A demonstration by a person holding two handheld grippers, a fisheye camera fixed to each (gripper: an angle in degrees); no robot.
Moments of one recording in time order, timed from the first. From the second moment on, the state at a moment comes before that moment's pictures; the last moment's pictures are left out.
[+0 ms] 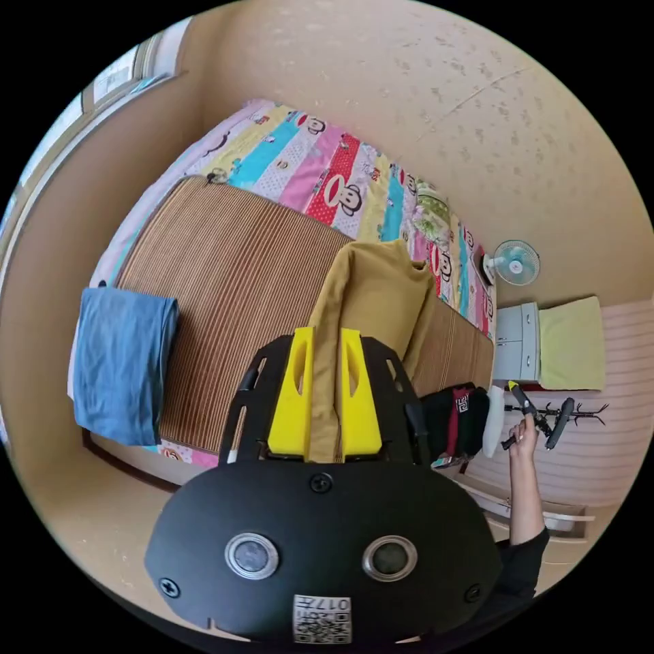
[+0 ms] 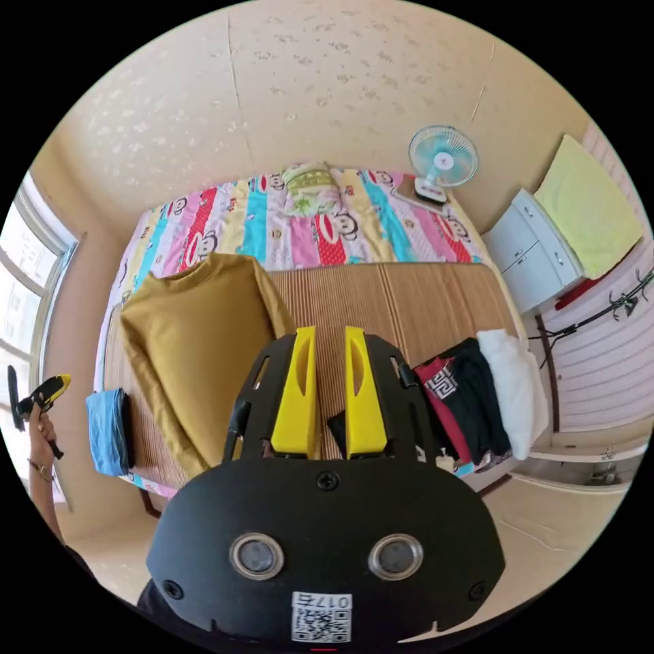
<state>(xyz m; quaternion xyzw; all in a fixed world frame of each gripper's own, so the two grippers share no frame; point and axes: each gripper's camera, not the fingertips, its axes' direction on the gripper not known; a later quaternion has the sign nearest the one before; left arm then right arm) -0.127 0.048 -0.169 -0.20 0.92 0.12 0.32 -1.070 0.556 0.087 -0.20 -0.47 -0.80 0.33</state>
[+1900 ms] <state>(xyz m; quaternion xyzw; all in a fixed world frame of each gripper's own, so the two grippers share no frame) -0.218 0.155 0.011 -0.63 0.65 -0.03 0.43 -1.028 0.429 0.574 -0.35 -0.02 -0.88 0.31</state>
